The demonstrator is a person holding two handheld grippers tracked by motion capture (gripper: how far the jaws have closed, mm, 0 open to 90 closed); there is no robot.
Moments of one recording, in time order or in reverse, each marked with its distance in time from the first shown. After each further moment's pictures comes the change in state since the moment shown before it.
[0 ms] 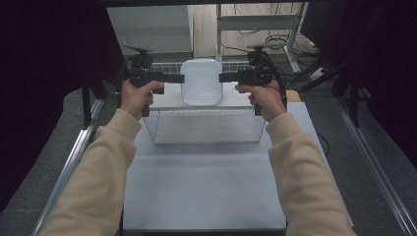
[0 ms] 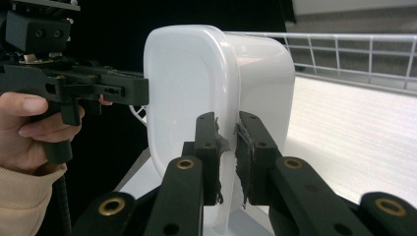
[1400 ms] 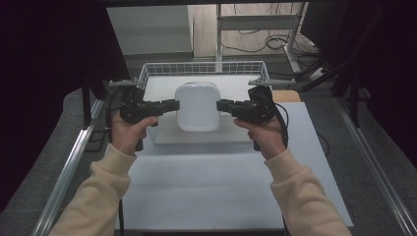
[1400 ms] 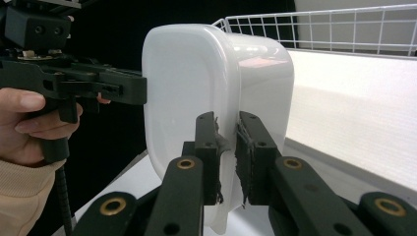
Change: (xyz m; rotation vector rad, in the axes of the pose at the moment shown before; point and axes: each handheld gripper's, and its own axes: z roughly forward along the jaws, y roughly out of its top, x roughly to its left) left arm -0.043 -0.081 -0.034 -0.108 0.025 0.142; right arm 0.045 -0.081 -0.024 -0.122 0.011 -0.148
